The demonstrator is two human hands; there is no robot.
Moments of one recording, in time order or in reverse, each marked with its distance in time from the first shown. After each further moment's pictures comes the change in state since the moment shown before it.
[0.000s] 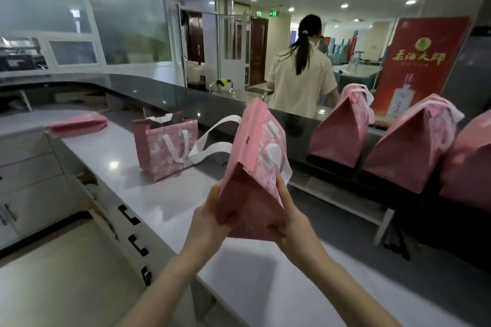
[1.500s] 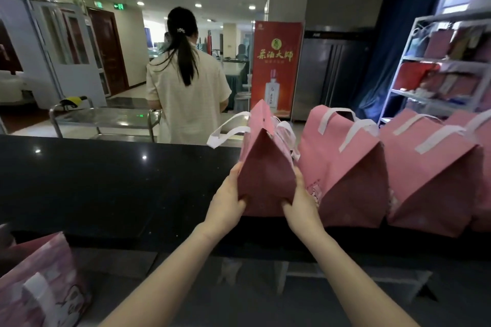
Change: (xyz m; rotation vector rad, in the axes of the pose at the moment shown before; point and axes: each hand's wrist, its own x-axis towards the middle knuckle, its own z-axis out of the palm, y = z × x) left_hand 0.439 -0.072 0.187 -0.184 -0.616 0.336; right_hand 0.339 0.166 0.006 -0.326 0.596 0.681
